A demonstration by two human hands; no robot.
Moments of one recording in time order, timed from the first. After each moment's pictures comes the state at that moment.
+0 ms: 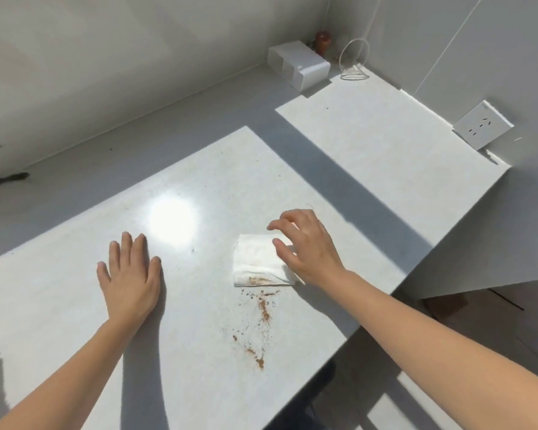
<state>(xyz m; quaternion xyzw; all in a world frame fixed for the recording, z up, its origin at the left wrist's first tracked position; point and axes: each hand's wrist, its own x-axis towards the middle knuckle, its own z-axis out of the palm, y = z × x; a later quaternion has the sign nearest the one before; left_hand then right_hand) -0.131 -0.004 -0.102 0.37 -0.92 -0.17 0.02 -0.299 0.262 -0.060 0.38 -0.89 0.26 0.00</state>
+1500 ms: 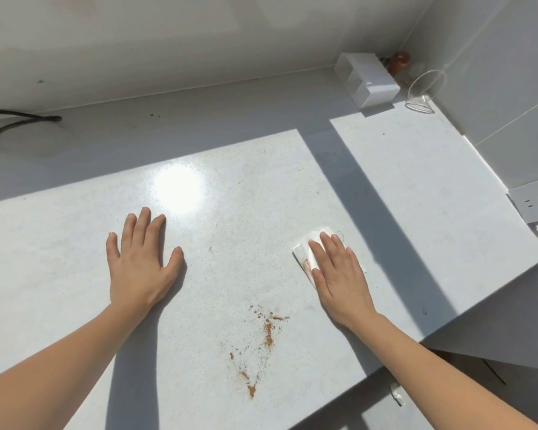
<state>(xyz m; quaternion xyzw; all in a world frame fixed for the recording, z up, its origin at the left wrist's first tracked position) -0.134 -0.003 -0.107 0.38 -0.91 -0.15 0.04 -0.332 0.291 -0.107 0.40 -0.91 0.07 -0.10</state>
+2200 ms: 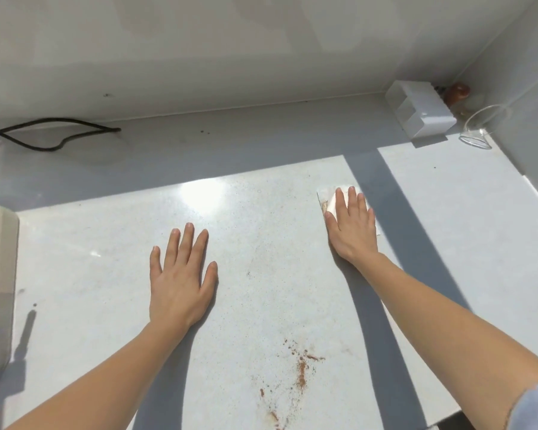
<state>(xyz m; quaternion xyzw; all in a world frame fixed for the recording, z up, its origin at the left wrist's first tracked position) -0.137 -0.003 -0.110 0.40 -0.91 -0.16 0.01 -0.424 0.148 -0.101 0.32 -0.94 0.02 -0.13</state>
